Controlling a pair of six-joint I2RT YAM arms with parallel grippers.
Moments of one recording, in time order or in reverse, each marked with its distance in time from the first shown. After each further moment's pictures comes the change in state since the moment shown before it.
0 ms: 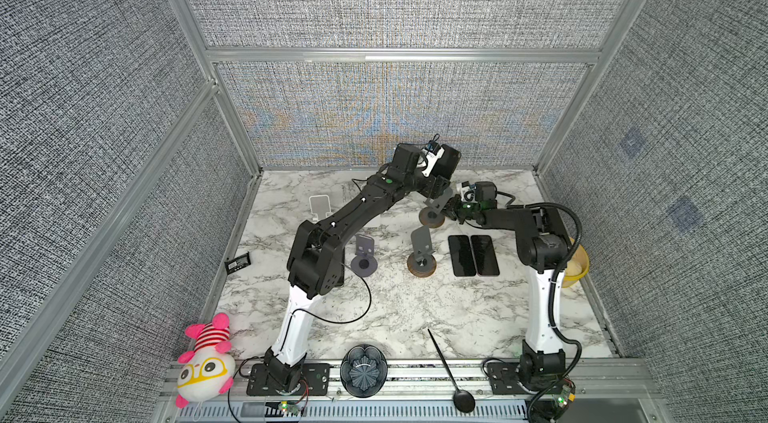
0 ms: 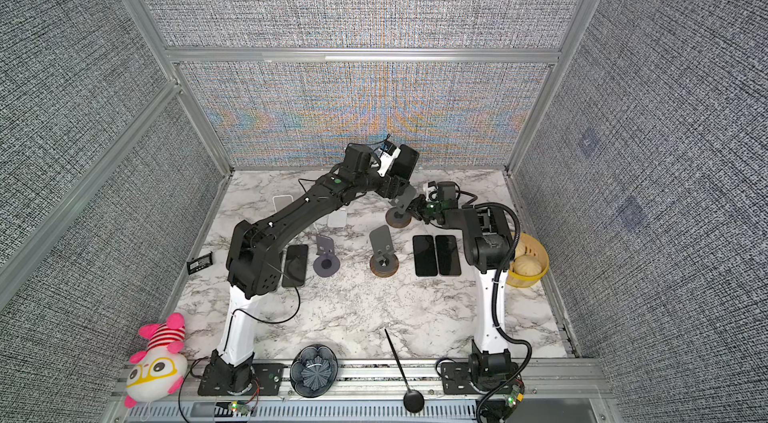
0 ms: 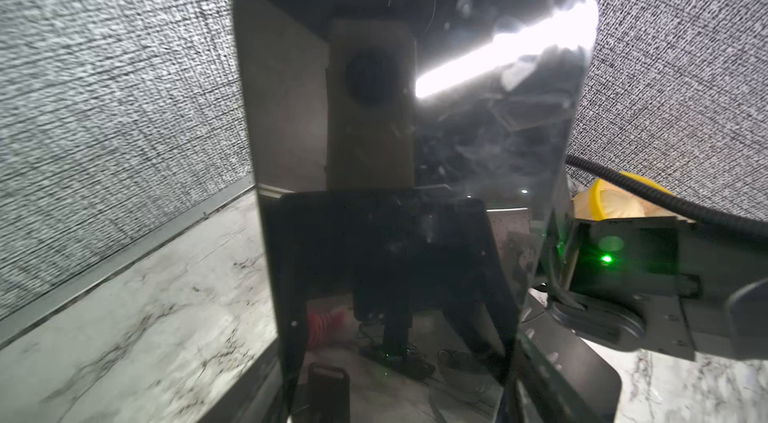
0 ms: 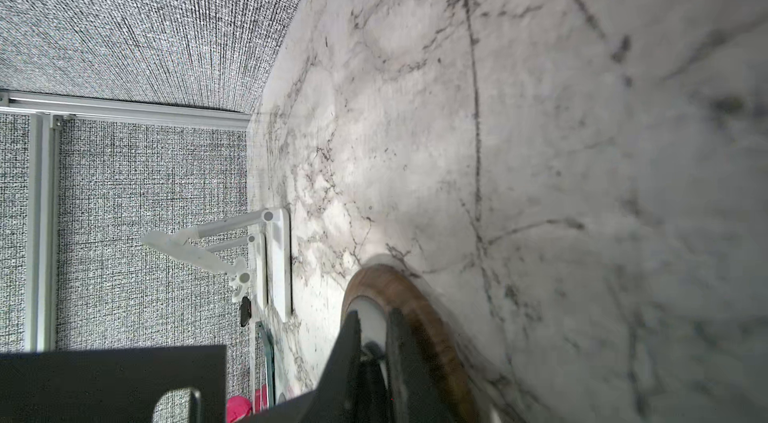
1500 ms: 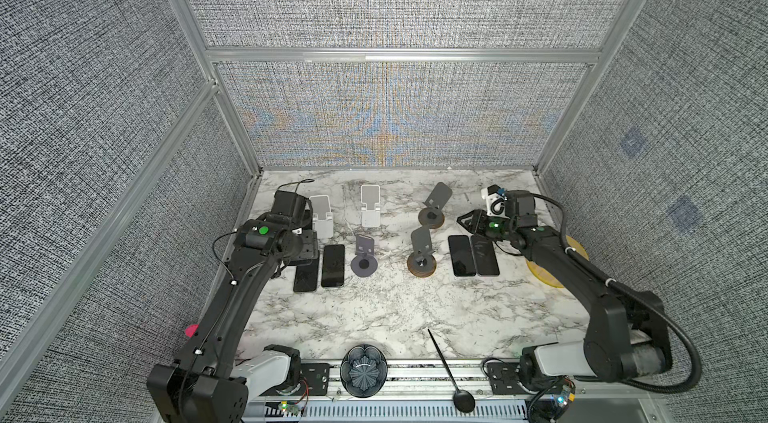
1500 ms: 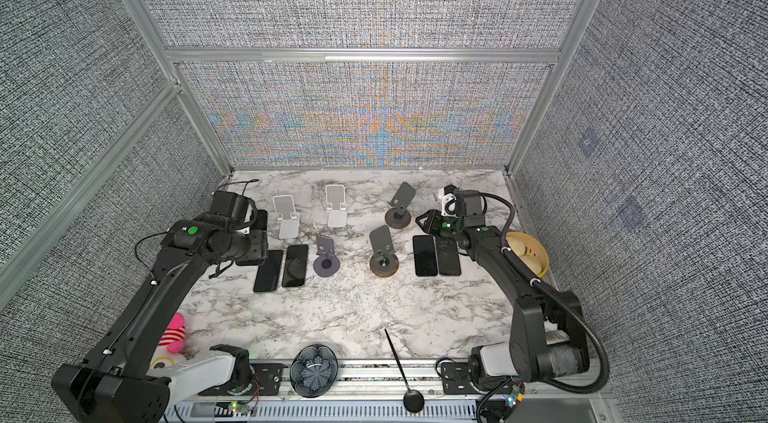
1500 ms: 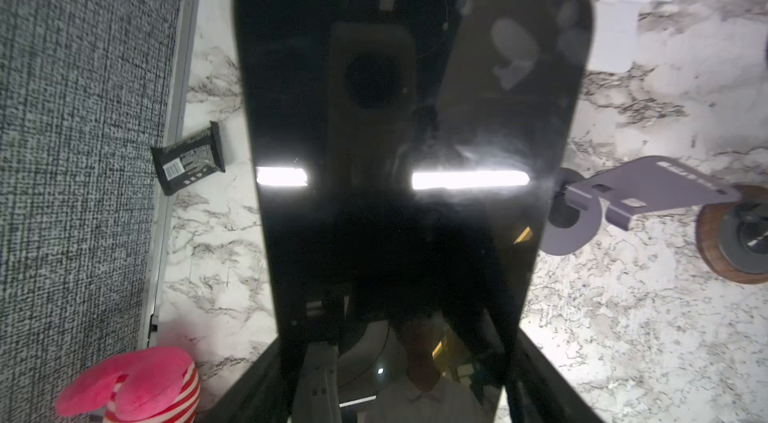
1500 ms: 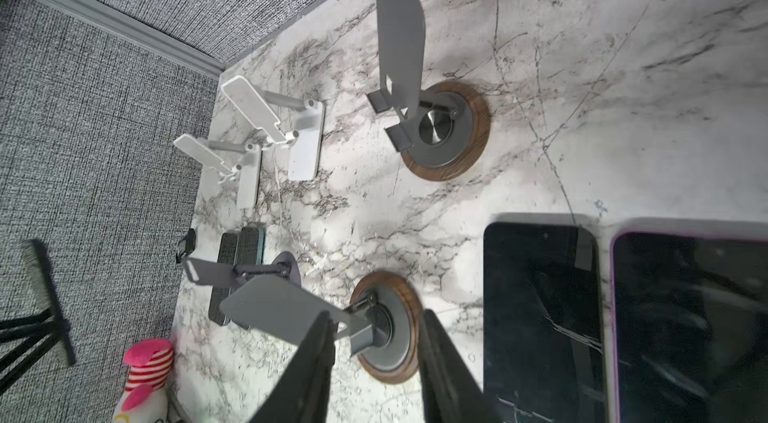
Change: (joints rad) left arm 0.473 -0.973 -0.778 -0.875 -0.432 -0.208; right arm 0.046 -0.946 -0.484 -0.477 0.294 -0.311
